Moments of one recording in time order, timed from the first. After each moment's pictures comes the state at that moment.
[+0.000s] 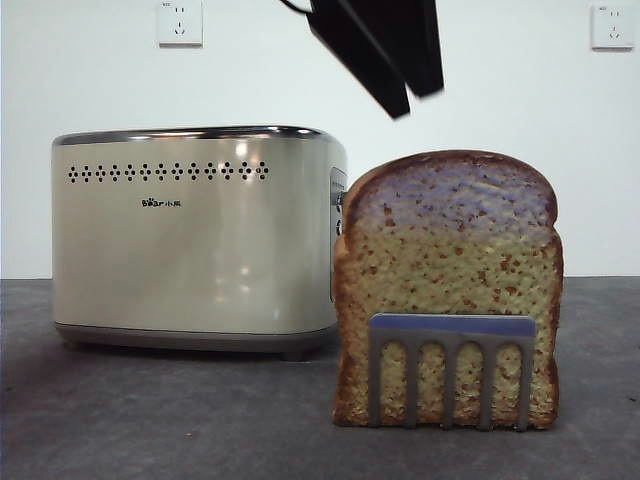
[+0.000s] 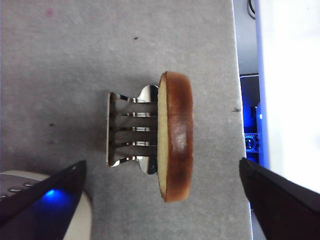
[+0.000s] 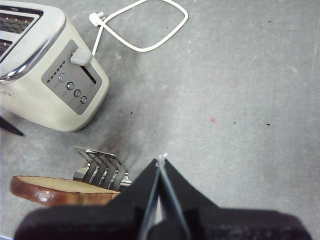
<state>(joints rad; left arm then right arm) -1.04 1.66 1.57 -1.03 0.04 0.55 -0.01 0.63 0.97 -1.02 -0.34 0.01</state>
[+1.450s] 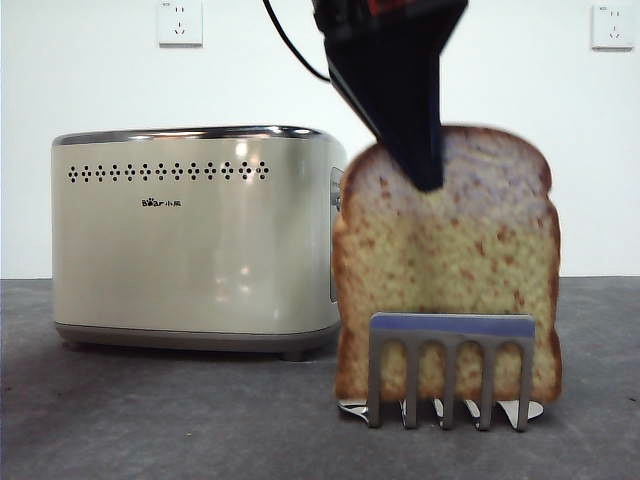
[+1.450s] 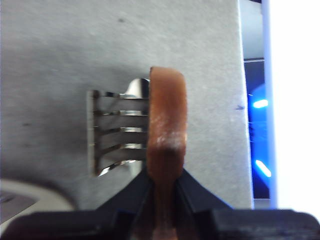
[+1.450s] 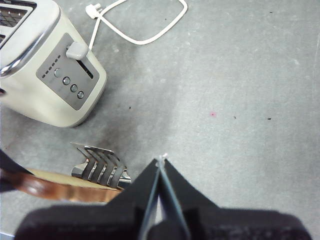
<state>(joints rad) -1.05 1.74 1.57 -1.01 0.03 0.54 -0.01 0.65 0.97 -1.02 -0.34 0.00</state>
